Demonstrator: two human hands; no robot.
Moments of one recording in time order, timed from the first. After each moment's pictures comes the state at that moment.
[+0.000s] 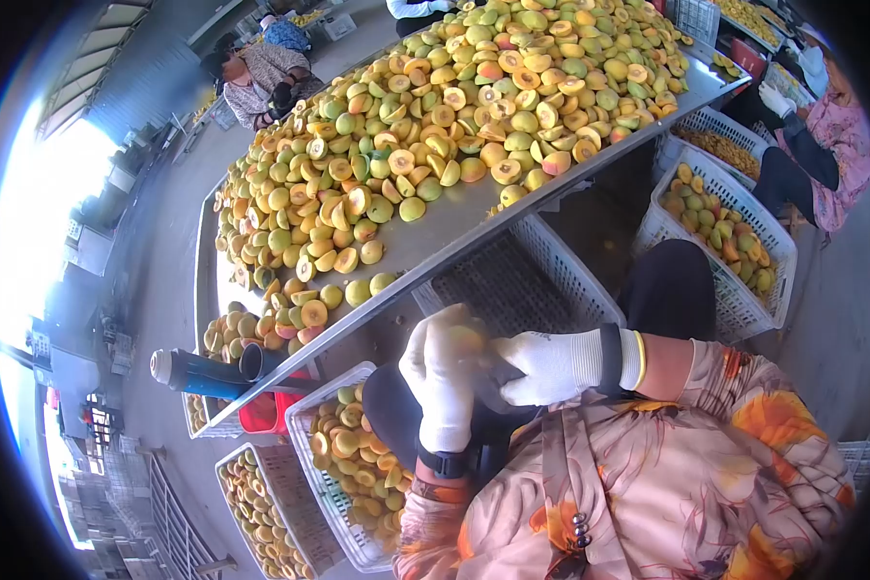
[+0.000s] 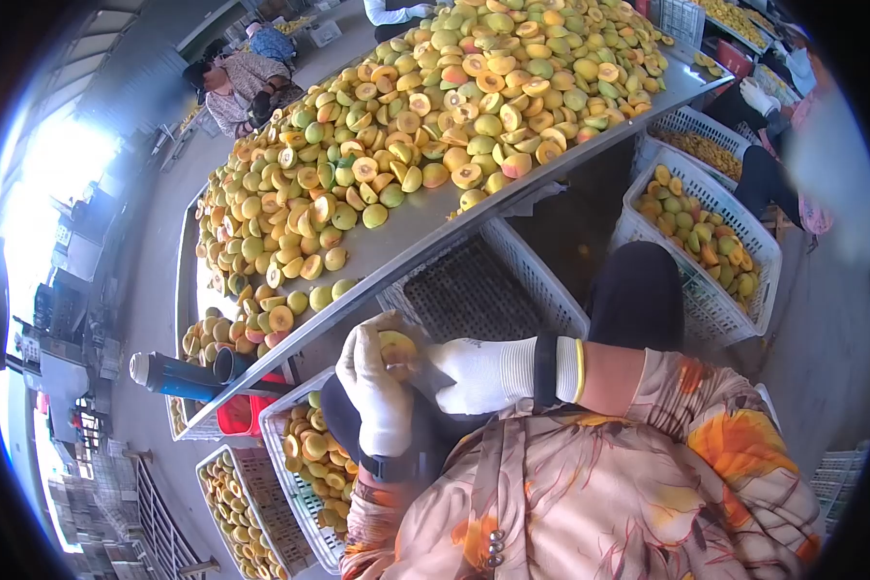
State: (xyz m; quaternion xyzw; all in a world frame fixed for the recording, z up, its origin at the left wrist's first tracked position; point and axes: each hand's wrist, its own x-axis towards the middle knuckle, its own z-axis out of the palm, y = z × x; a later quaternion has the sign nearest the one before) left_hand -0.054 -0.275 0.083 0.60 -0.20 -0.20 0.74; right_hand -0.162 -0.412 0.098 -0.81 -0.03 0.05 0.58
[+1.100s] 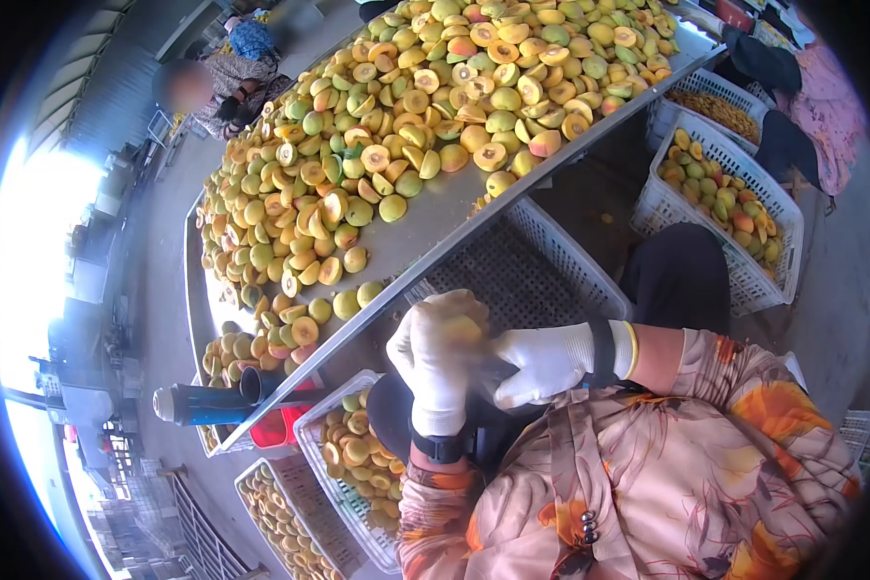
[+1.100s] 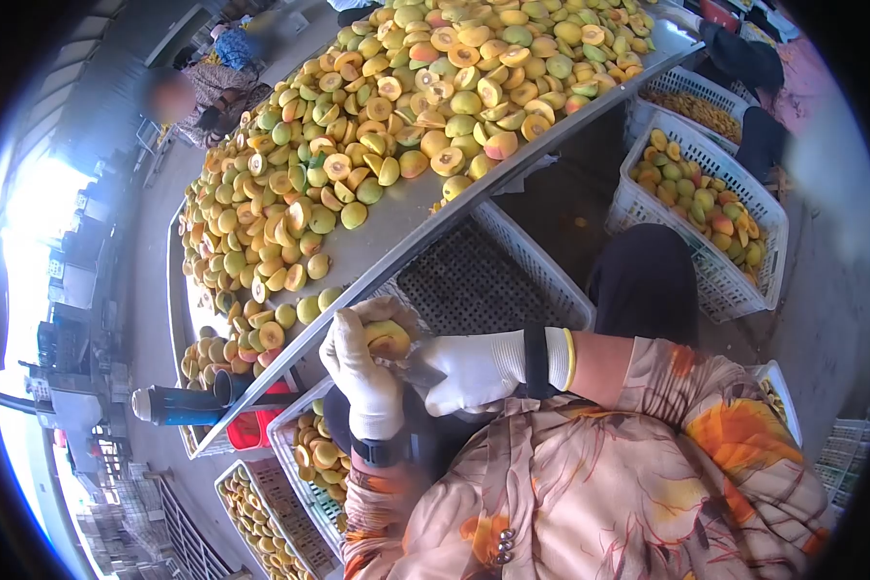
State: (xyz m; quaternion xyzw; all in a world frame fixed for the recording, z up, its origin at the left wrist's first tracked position) left_hand -0.024 -0.319 0.073 0.58 -0.25 -0.22 0.74; right_hand -0.132 -0.447 0.075 -0.73 -0.04 0.18 0.66
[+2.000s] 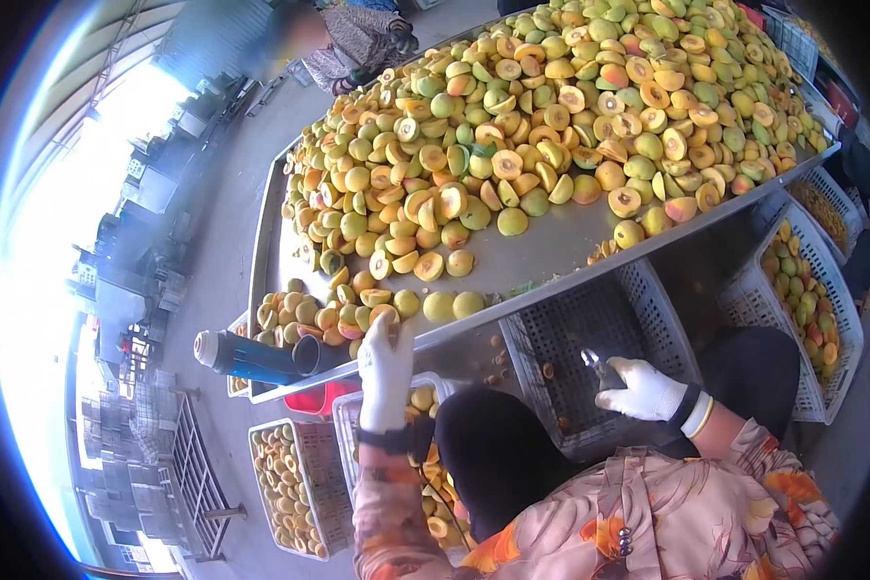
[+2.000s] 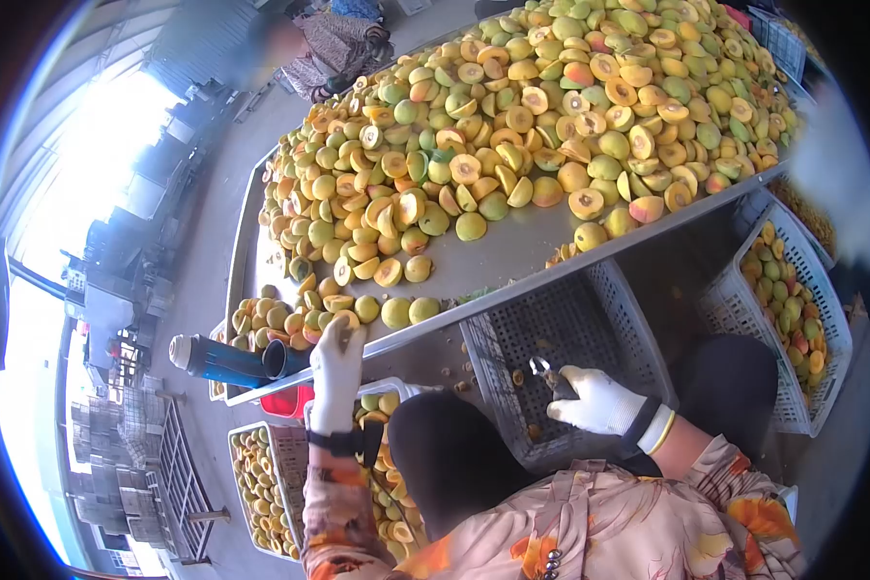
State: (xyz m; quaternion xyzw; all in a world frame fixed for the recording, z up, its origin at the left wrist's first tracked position) left_hand 0.169 -0.208 0.046 0.93 -0.23 0.02 0.30; right_hand -0.125 -0.477 -0.014 -0.81 0.18 0.08 0.56
